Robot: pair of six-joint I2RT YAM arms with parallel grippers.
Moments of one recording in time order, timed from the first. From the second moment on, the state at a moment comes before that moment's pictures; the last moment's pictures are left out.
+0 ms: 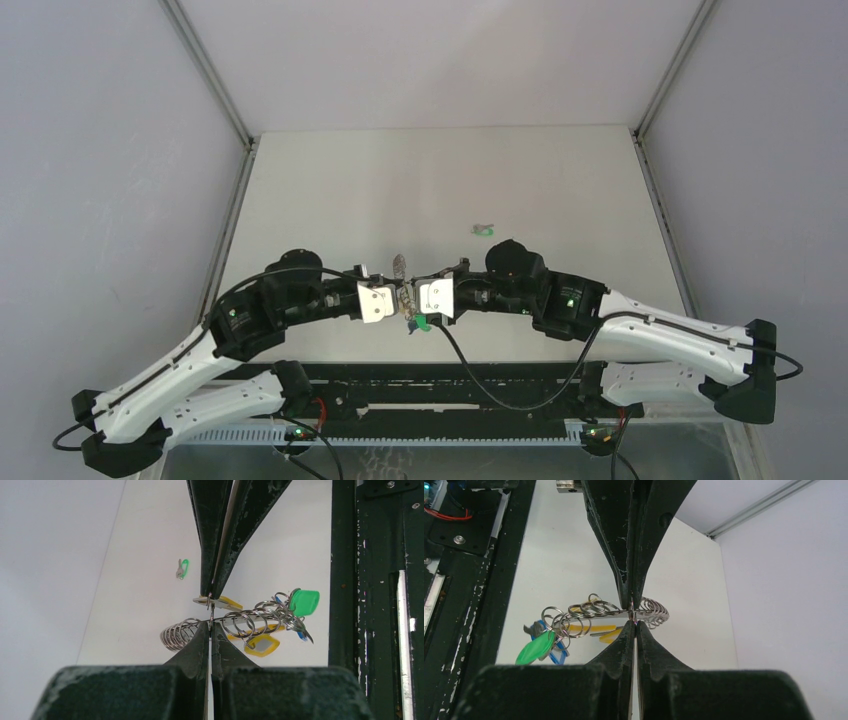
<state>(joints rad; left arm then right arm) -0.98 0.71 0.93 -0.54 0.22 0.60 1.18 1.06 1.02 -0.24 -0.18 -0.72</state>
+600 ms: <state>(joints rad) -0.98 0.71 0.91 -0.53 0.21 0.60 1.20 1.07 1.02 -0.24 -0.13 -0.72</state>
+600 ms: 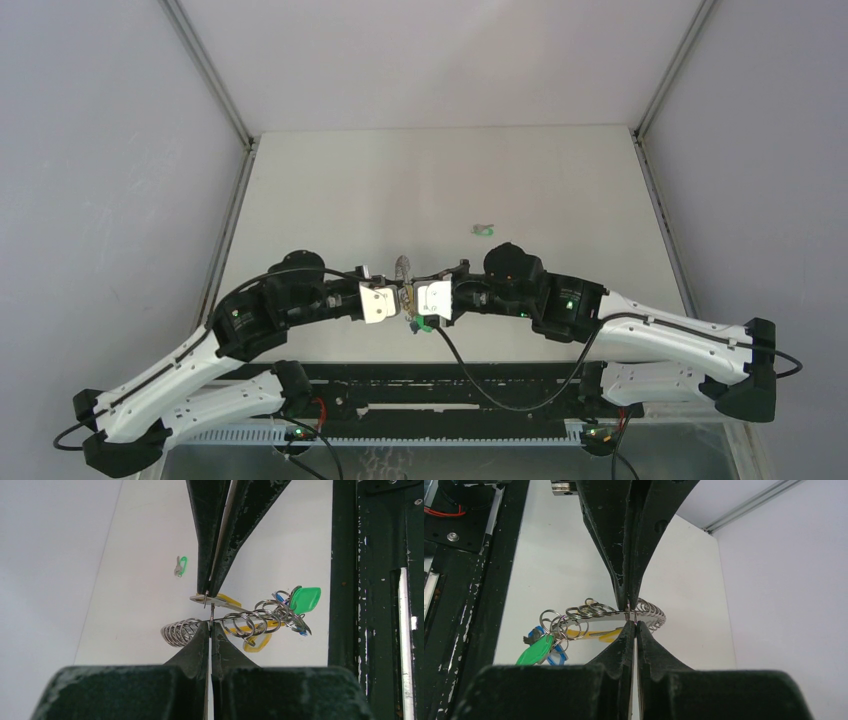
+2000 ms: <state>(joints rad) -0.98 0.70 0.90 -0.52 0.18 0.59 1.21 1.07 1.02 -0.25 -0.10 -0.72</state>
